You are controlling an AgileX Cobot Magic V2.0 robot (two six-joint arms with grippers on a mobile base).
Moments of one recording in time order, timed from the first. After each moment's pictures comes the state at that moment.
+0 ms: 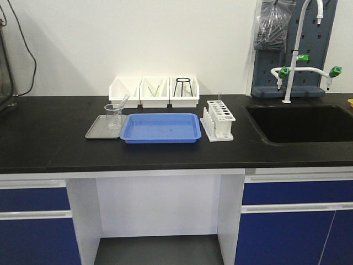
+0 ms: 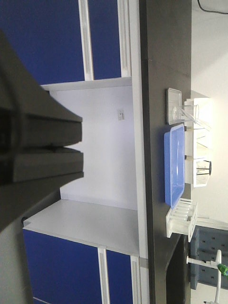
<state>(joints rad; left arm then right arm) -0.11 -0.01 0.03 0.06 0.17 -0.14 0.00 -0.01 0.03 0.05 -0.04 -0.17</state>
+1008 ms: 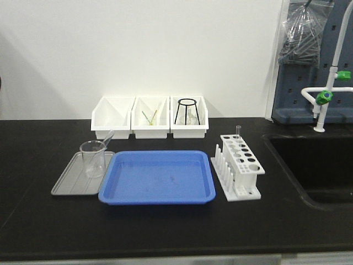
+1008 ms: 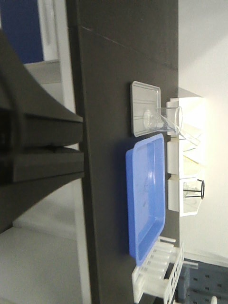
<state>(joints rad) -0.11 -0.01 0.03 0.06 0.17 -0.14 0.00 -0.01 0.03 0.05 -0.04 -0.17</state>
